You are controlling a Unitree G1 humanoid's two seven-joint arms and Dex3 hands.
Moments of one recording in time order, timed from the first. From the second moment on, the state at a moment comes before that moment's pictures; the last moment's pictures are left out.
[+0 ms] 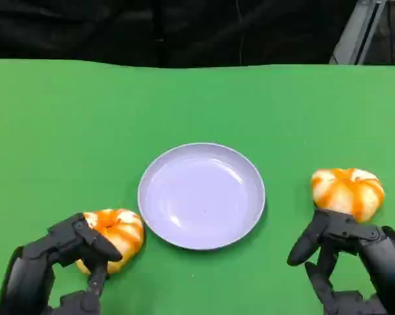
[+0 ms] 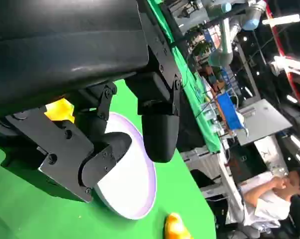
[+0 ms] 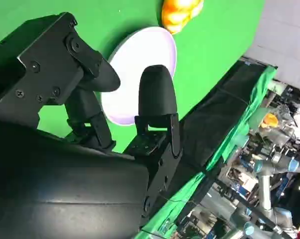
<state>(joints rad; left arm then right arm) 0.28 0.11 0.06 -0.02 0.01 -0.57 -0.11 0.33 -0.14 0.12 -0.41 -0.27 -0.16 0.07</state>
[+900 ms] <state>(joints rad) 0.28 0.11 0.06 -0.03 0.01 -0.57 -0.11 0.33 -0.14 0.12 -0.41 -0.27 -0.16 0.07</state>
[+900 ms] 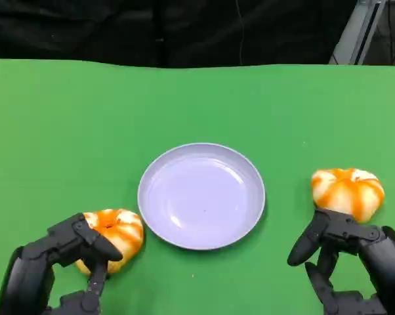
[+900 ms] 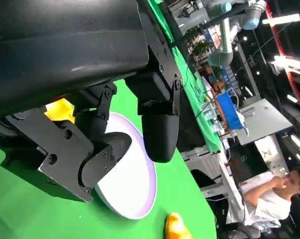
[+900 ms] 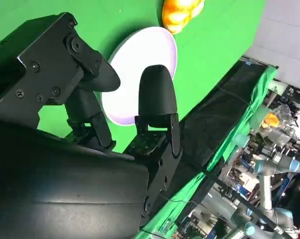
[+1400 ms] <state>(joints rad) 0.29 0.12 0.07 -0.12 0.40 -0.42 0.03 0.33 -0.14 0.13 -0.42 -0.27 -0.16 0.07</state>
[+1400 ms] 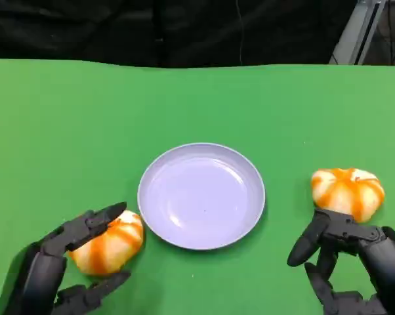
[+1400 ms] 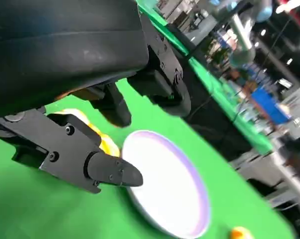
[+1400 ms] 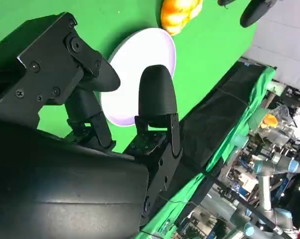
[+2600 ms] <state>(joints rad) -0.01 0.29 -0.28 0.04 1.03 0.17 -0.01 0.34 -0.13 0.14 -0.45 -0.28 -0.14 0.07</state>
